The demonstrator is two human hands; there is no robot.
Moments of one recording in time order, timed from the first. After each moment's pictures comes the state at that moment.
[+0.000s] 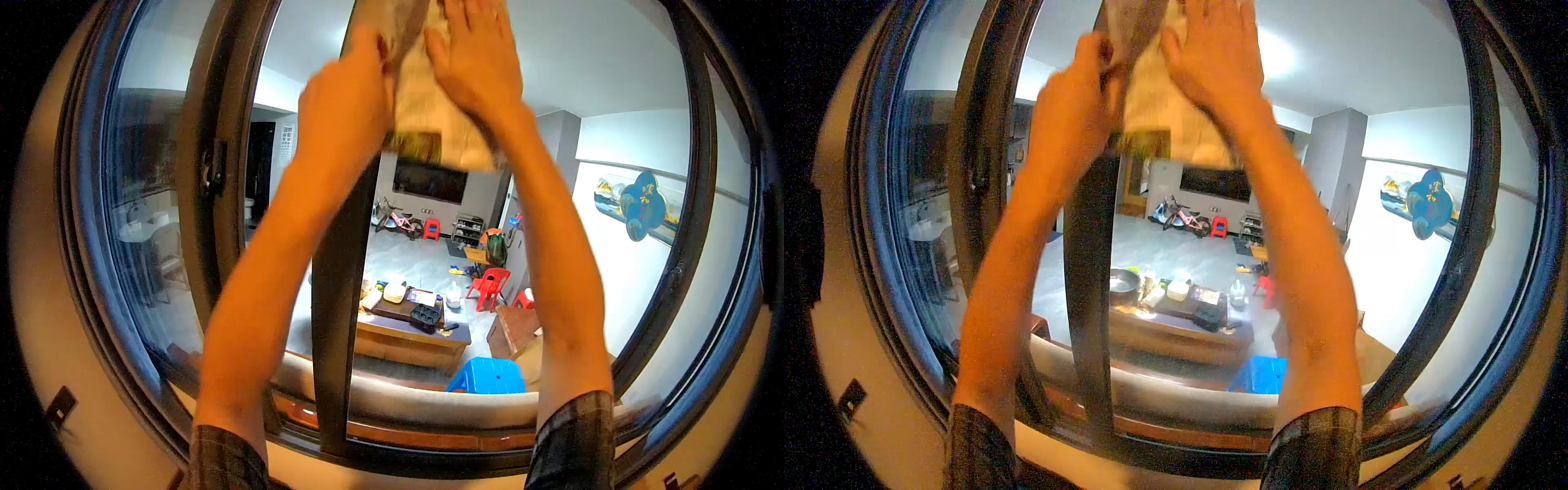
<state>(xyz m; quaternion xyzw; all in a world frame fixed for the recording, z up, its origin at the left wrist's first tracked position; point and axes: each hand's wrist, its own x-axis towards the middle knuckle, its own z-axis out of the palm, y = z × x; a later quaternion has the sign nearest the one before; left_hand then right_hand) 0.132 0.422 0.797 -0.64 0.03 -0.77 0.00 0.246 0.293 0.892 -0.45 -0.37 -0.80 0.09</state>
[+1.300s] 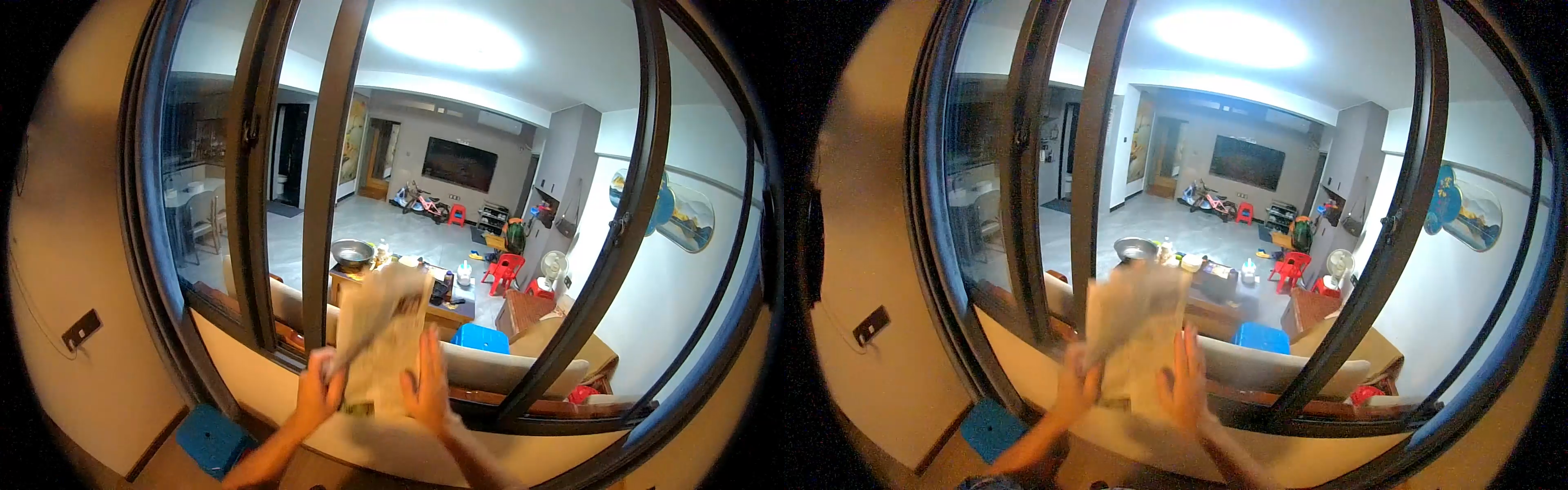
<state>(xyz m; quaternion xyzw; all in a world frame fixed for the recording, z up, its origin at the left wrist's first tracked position) -0.044 0.212 0.394 -0.75 -0.02 -0.52 -0.40 0.100 0.029 0.414 -0.70 -0.53 -0.26 0.41</state>
